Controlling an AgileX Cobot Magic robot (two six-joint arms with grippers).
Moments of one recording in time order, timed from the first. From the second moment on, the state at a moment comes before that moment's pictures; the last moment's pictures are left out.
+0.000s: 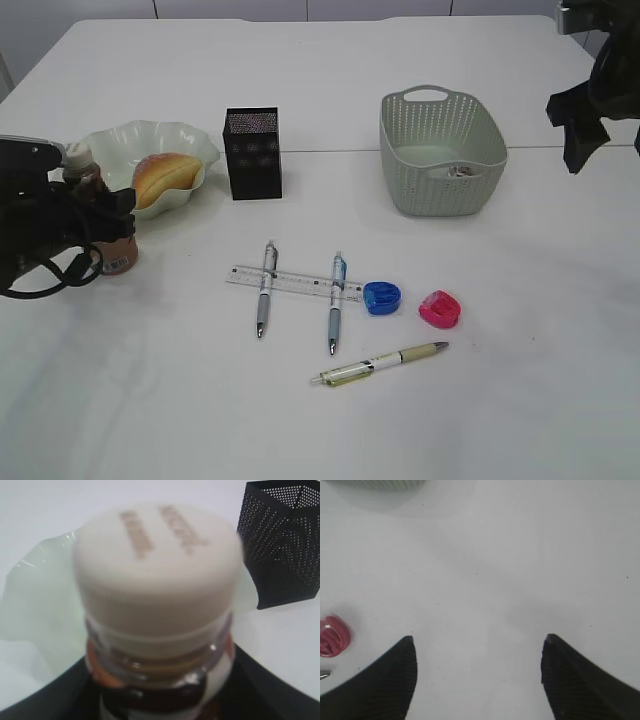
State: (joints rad) left arm -0.10 2.06 -0.78 0.09 -0.90 -0.06; right arm 0.08 1.80 -1.58 -0.18 1.15 0.07
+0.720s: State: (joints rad) left arm -0.10 1.95 -0.78 0.08 -0.80 -0.06; right arm 0.08 1.80 -1.58 -0.18 1.16 0.07
